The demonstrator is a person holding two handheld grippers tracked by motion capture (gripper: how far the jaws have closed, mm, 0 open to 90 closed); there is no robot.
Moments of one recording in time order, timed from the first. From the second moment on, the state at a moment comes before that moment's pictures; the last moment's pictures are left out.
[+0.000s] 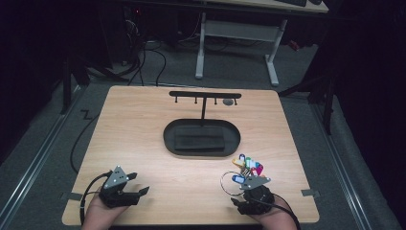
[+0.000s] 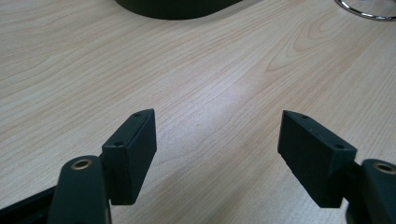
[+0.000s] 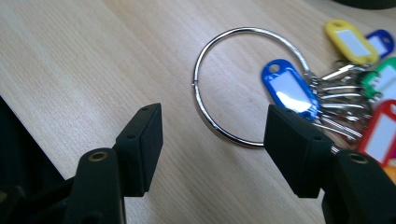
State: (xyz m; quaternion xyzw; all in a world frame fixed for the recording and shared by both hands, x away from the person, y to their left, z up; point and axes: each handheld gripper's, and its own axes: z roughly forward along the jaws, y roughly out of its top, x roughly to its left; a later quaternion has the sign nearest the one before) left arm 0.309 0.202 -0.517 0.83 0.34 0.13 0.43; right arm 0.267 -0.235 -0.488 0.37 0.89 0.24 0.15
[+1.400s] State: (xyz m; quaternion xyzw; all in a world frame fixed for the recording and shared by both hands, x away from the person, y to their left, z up) left arm 0.309 0.202 -0.520 0.84 0.31 0.13 0.42; right arm 0.315 -0.194 -0.492 0.31 0.94 0.13 0.03
